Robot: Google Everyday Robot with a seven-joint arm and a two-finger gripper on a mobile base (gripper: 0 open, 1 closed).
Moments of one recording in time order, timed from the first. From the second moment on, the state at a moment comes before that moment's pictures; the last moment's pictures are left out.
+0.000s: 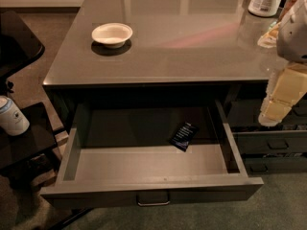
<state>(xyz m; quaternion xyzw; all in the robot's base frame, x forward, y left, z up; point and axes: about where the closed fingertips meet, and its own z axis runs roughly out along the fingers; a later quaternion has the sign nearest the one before) 0.438 -0.217 0.976 -0.60 0.78 -0.03 0.16</state>
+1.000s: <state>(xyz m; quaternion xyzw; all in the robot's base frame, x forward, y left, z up) 0.454 -0.216 0.957 -0.63 0.75 -0.05 0.17</state>
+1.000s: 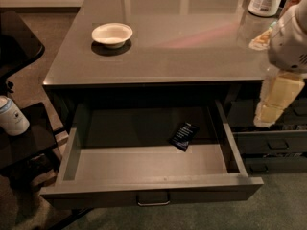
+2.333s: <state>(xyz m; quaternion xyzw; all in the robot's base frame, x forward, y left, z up) 0.496 -0.213 0.806 -0.86 0.49 -0.05 0.10</state>
